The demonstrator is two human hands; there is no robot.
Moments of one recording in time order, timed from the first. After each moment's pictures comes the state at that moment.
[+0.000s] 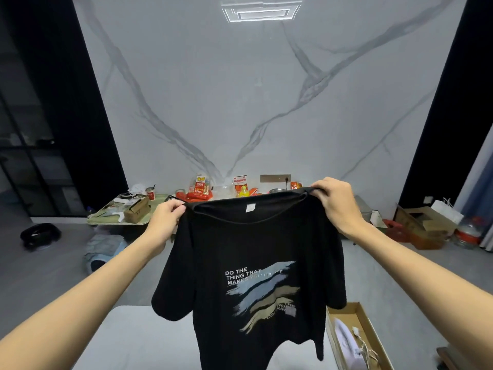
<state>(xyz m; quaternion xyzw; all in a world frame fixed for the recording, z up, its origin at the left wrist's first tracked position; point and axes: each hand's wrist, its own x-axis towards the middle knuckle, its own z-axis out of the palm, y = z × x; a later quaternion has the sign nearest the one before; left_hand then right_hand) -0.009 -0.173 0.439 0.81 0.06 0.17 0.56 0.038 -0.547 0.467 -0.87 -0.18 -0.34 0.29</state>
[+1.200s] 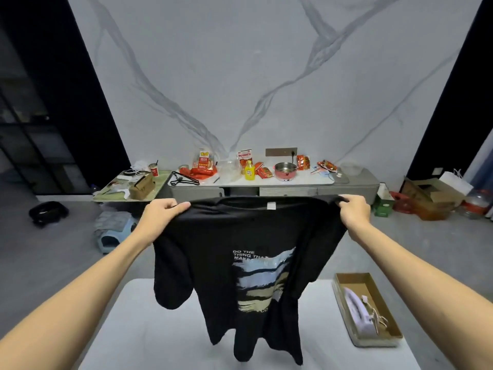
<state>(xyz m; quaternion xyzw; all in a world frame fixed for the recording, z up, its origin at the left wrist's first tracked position) 0.002 -0.092 0.387 0.89 0.06 0.14 0.43 0.069 -0.524 0.363 -0.84 0.17 -0.18 0.48</state>
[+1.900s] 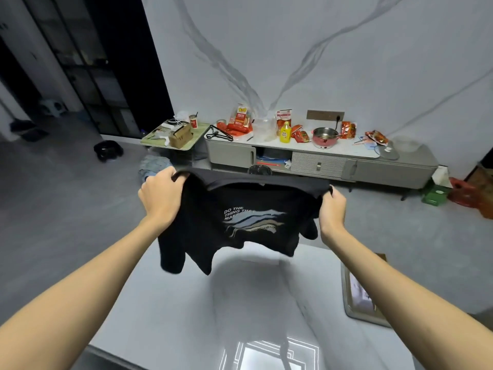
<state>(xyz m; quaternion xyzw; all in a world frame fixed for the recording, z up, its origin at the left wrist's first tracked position) -0.085 -0.204 0.359 0.88 0.30 0.30 0.19 0.022 -0.508 0.295 -0.73 0.08 -0.07 0.68</state>
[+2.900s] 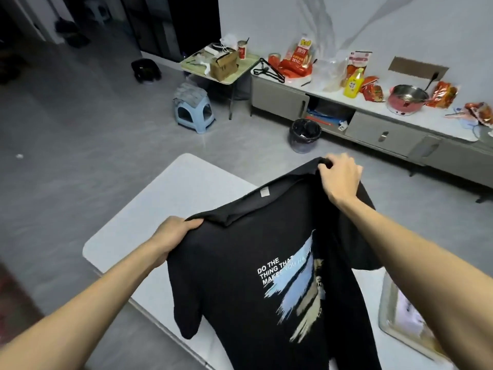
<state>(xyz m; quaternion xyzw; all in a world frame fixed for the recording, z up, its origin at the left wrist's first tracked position) -0.121 -0.138 0.134 0.70 0.44 -0.06 0.55 0.170 -0.366 0.137 -0.95 -0.15 -0.09 0.25</state>
